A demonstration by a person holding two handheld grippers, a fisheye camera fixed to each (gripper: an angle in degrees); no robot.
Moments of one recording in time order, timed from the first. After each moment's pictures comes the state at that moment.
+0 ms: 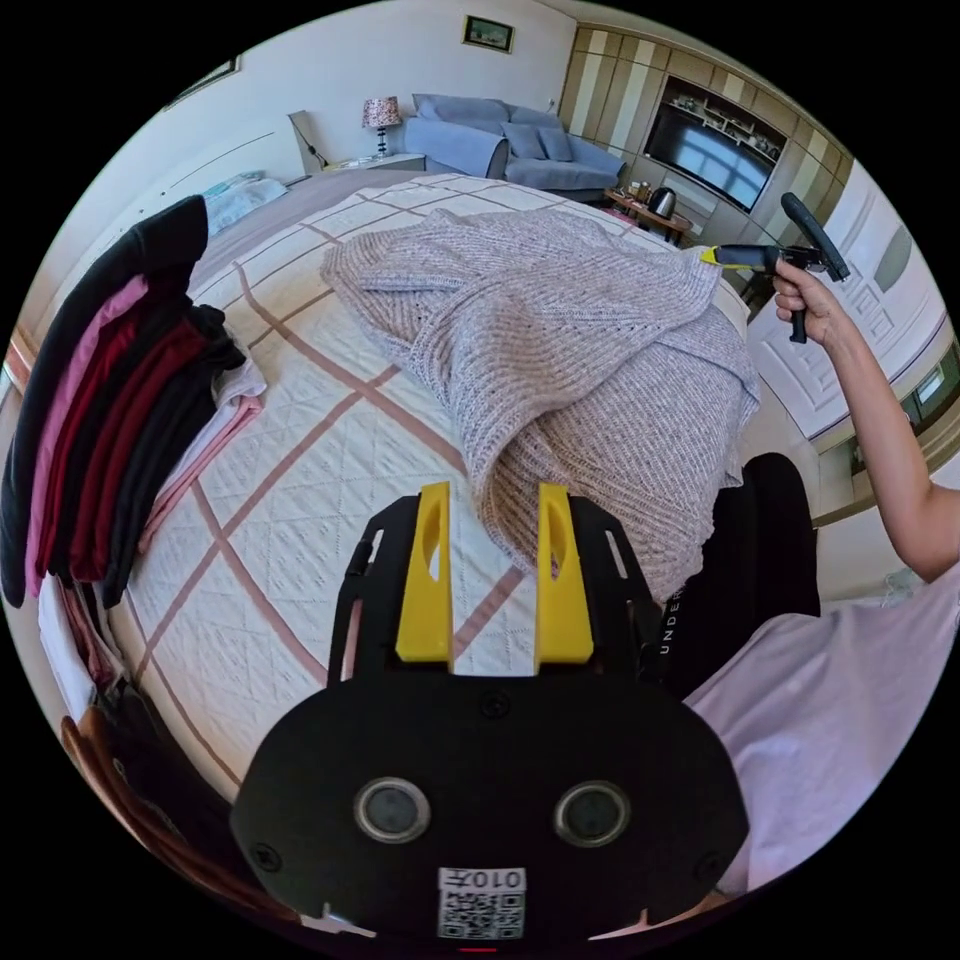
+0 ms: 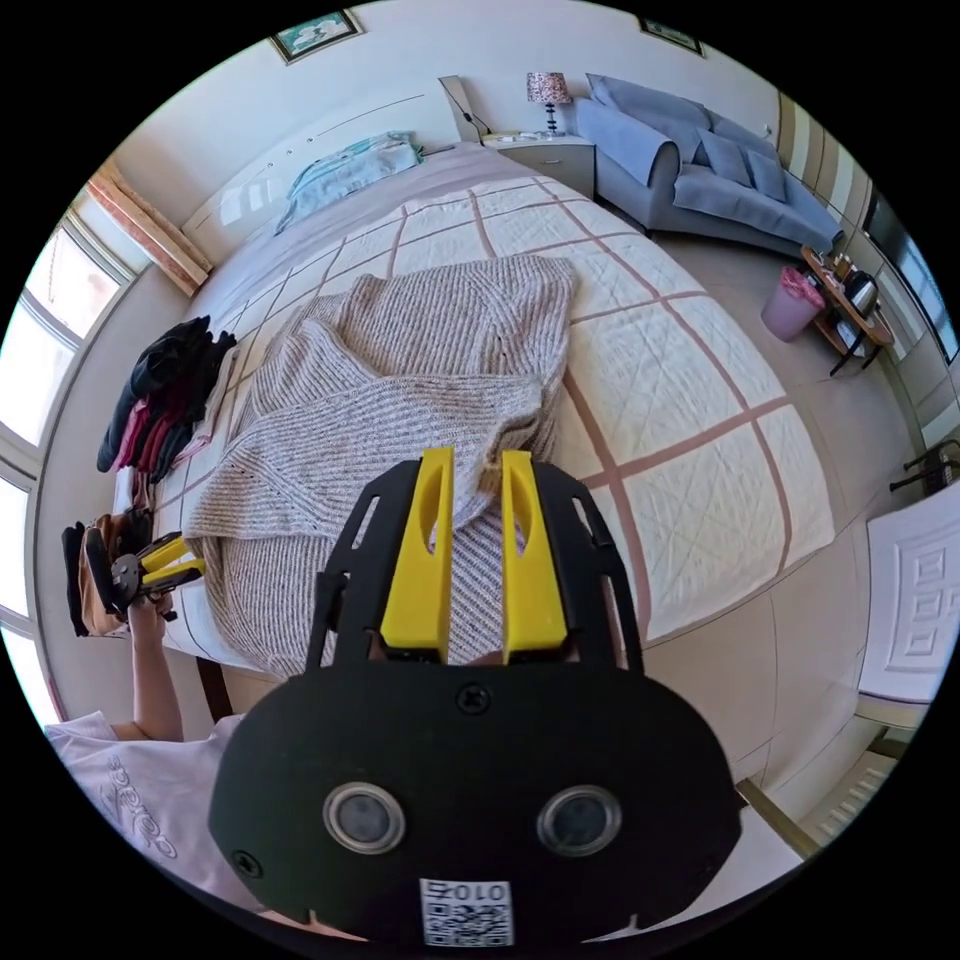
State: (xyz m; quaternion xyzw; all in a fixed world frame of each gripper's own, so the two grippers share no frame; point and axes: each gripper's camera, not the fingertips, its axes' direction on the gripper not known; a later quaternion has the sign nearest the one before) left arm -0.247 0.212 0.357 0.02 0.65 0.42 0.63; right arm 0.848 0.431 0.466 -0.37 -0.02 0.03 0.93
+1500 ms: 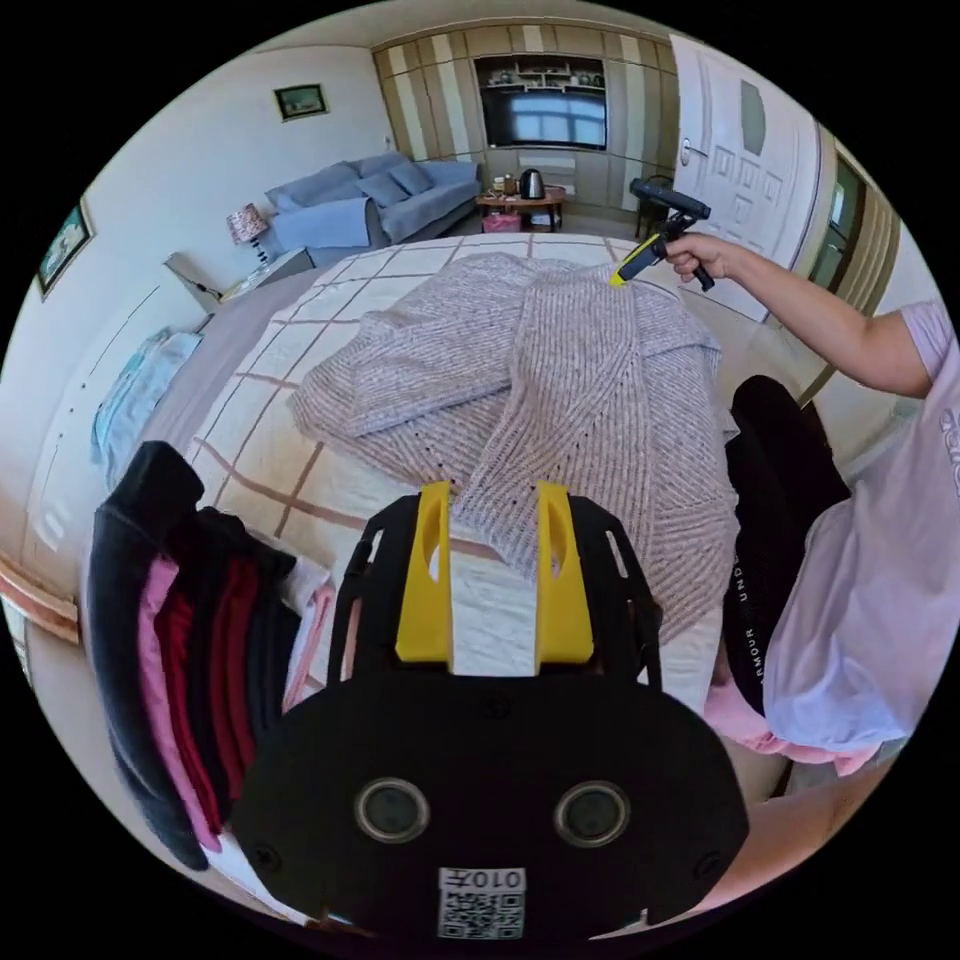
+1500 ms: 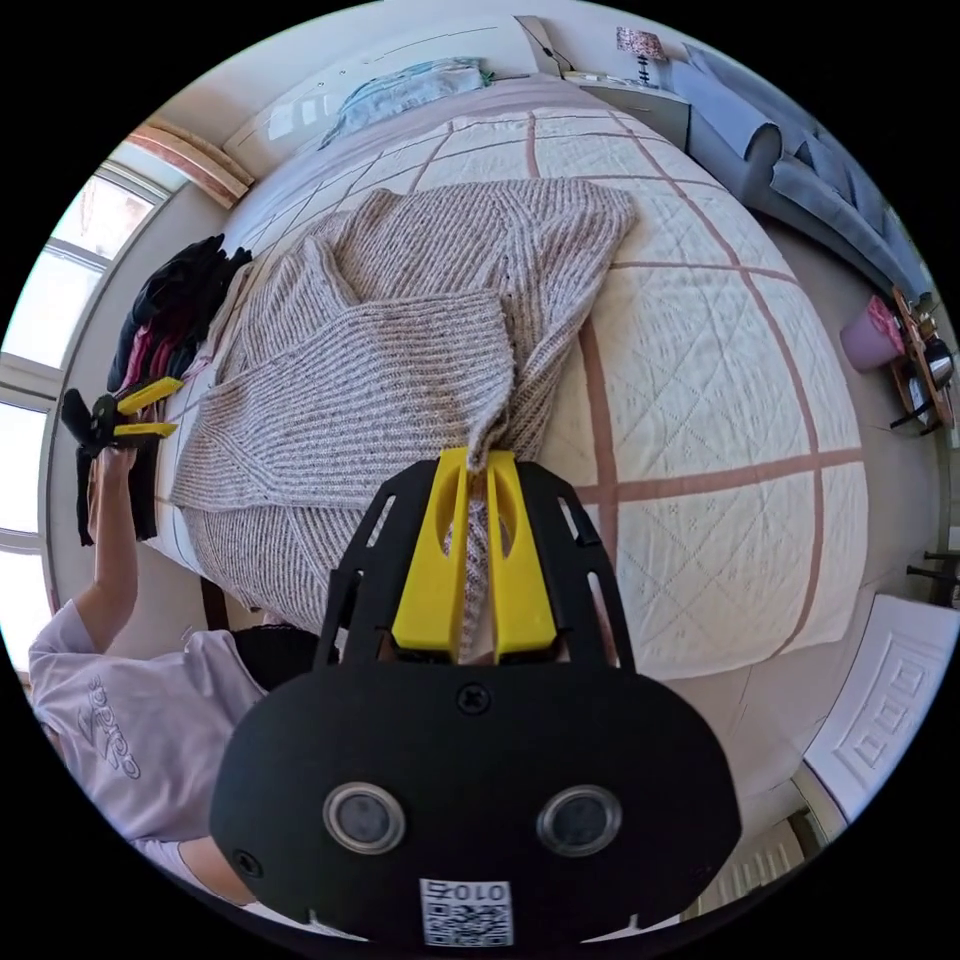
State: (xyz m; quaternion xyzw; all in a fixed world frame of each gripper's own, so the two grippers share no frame) left arm -0.217 0.110 0.370 0.20 0.64 0.52 0.52; right arm 0.878 0.435 0.551 -0.47 -0.09 -0.04 0.88
